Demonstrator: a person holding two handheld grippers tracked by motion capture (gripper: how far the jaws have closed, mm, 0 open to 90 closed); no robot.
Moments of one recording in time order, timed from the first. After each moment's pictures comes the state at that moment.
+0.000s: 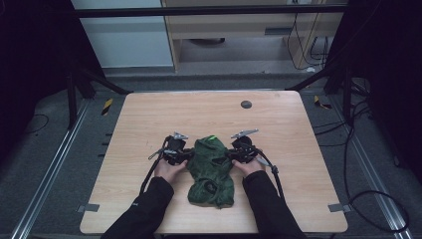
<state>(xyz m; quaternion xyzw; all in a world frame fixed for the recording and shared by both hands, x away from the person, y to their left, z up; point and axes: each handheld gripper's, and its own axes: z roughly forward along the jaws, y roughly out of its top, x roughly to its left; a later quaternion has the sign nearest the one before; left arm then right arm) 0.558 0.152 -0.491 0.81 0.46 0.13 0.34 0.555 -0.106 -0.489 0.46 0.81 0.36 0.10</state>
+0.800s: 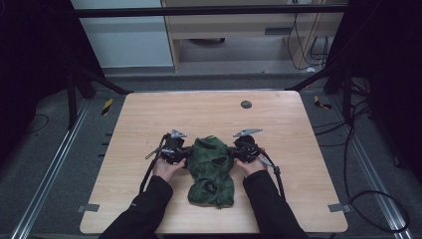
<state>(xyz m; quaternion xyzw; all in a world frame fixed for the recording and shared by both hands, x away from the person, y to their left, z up) 0.544 0.153 -0.462 0.81 0.44 0.13 0.37 0.545 -0.111 -0.470 0.44 0.80 0.38 0.12</state>
